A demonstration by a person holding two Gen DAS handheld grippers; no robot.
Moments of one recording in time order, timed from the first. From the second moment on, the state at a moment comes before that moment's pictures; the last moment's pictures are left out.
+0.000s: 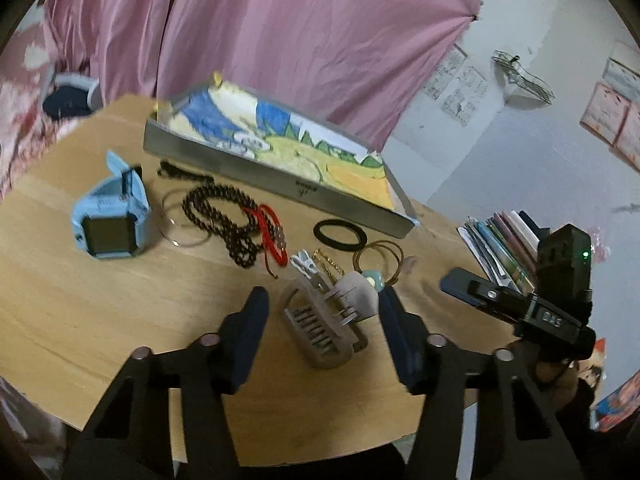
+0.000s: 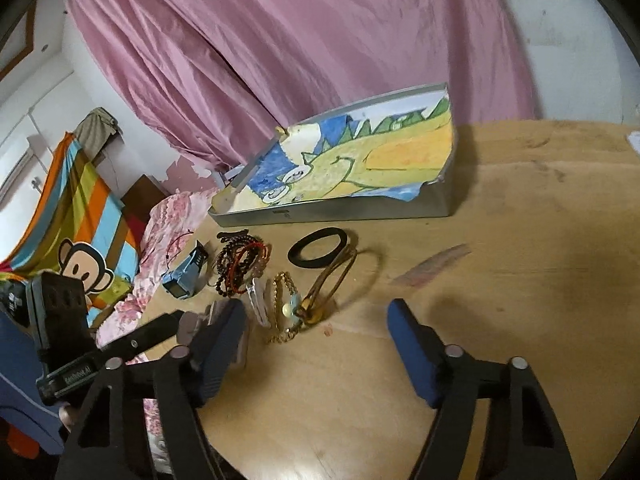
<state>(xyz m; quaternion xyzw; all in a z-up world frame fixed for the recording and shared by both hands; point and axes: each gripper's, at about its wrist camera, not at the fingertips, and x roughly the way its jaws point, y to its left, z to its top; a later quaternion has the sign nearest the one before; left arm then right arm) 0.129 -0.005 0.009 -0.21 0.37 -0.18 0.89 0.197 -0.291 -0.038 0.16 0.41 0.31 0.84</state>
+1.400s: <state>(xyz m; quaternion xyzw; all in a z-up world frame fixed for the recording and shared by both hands) 0.209 -0.004 0.065 -0.19 0.30 -0.19 0.91 0.252 -0.264 0.018 0.16 0.33 0.31 0.88</state>
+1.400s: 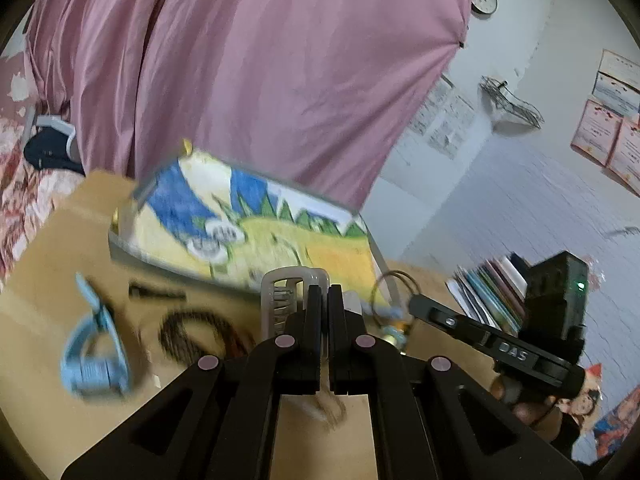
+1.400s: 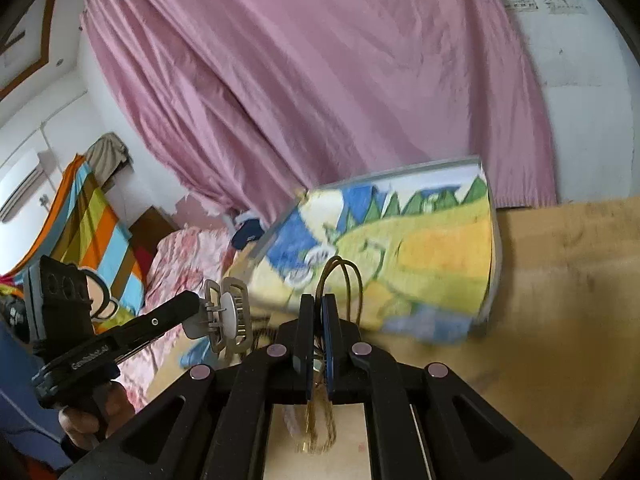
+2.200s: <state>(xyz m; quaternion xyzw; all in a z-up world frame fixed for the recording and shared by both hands) 0.320 0.006 0.005 -0.17 0.36 -0.15 0.90 0.317 -0.253 -0.023 0.14 0.37 0.24 0.89</state>
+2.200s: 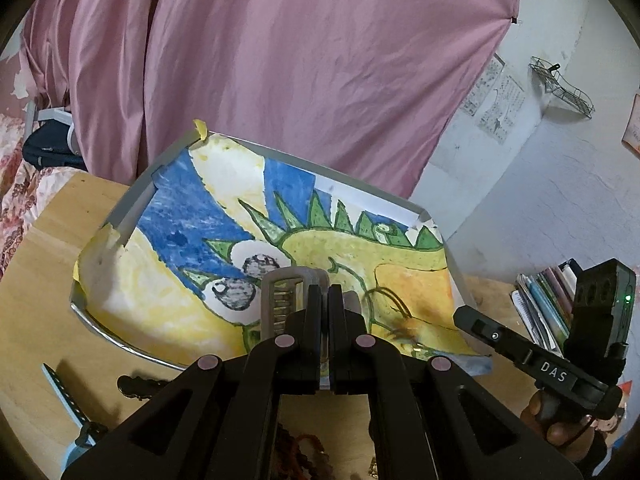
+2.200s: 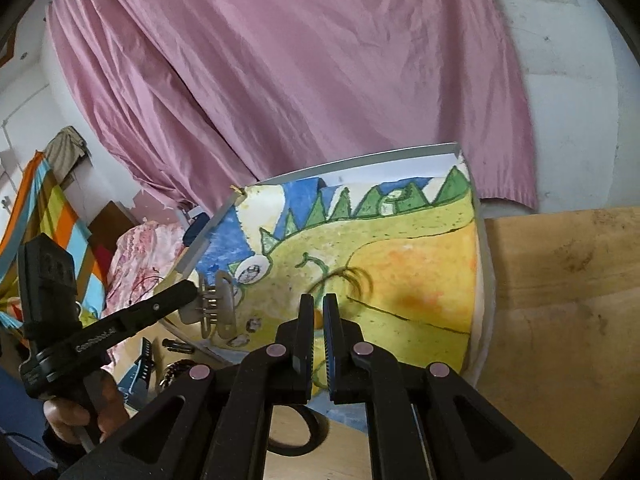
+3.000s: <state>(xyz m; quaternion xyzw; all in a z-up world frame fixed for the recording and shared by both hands) 0.174 0.046 0.052 -0.14 0.25 -0.11 0.95 0.161 -0.245 0.019 0.07 0.18 0.24 0.95</state>
